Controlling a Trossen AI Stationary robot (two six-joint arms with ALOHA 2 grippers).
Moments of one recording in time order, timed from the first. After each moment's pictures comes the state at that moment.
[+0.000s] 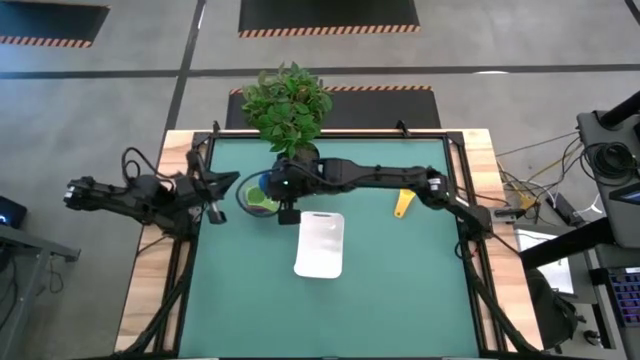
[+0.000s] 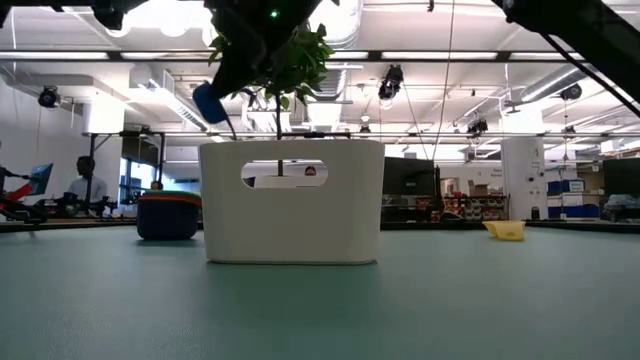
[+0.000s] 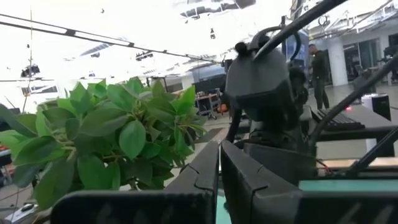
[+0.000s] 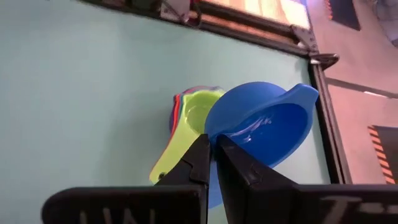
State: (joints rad) left arm -0.21 0.36 0.41 0.26 -0.54 0.35; right arm -0.06 2.29 2.34 -0.77 0.11 -0.28
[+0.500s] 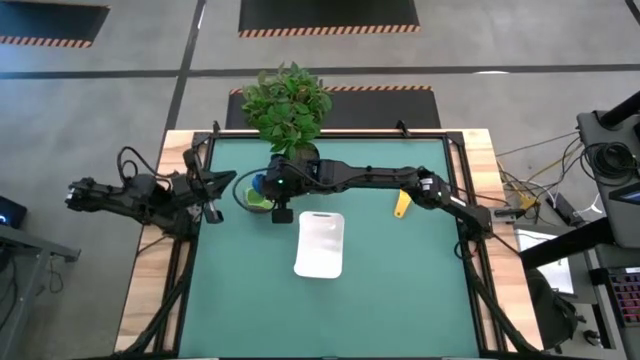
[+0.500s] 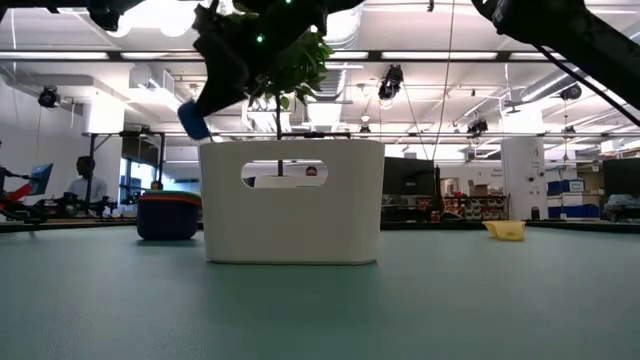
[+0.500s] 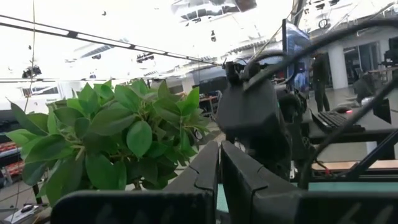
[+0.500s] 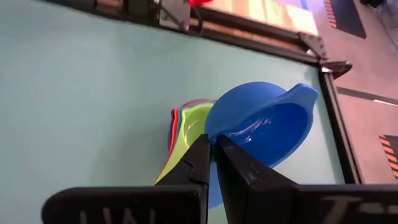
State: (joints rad) left arm -0.21 0.31 0.40 0.23 -0.54 0.35; right arm -0.09 2.36 2.35 -0.65 0.07 -0.29
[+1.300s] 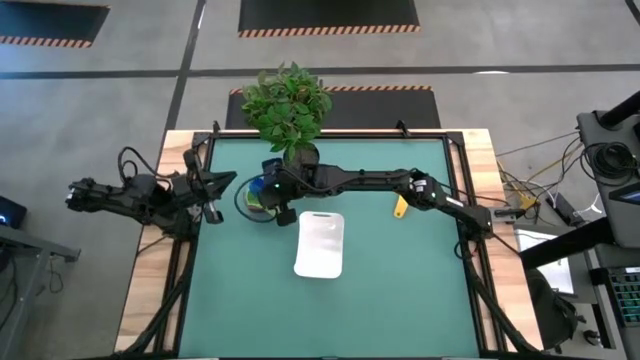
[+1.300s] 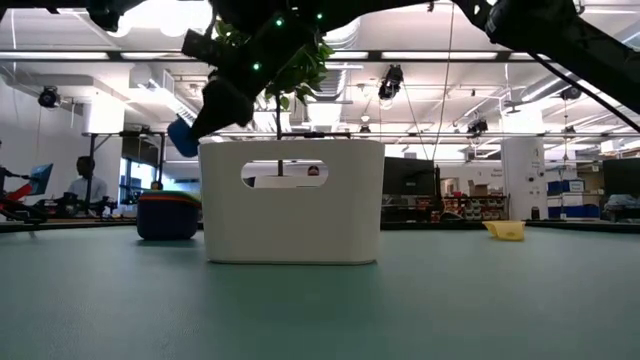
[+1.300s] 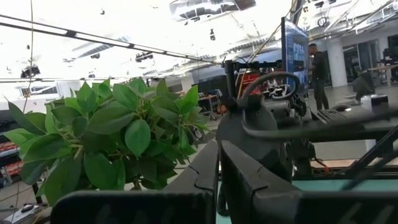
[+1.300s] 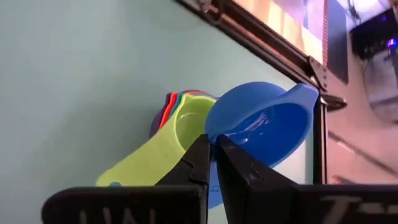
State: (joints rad) left arm -0.21 0.31 0.40 0.22 -0.54 0.35; right arm -0.09 2.42 2.35 -0.61 0.08 -0.59
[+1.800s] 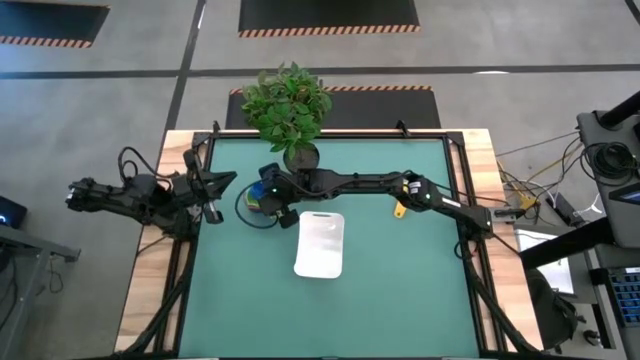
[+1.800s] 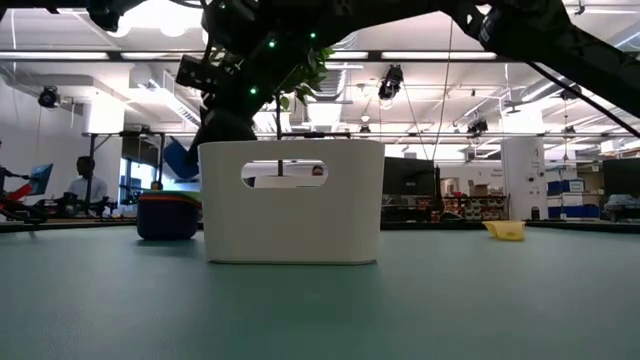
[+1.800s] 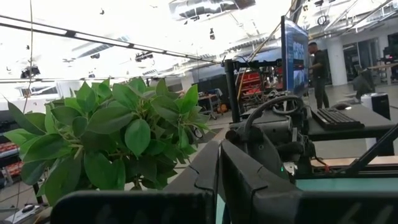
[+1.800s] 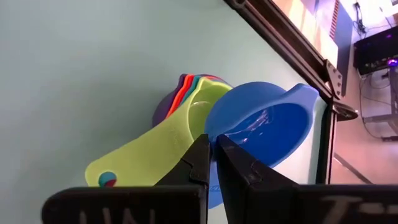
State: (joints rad) left arm -0.21 0.31 0.40 0.22 -0.54 0.36; right arm -0.09 2.47 2.34 -0.59 0.09 -0.73
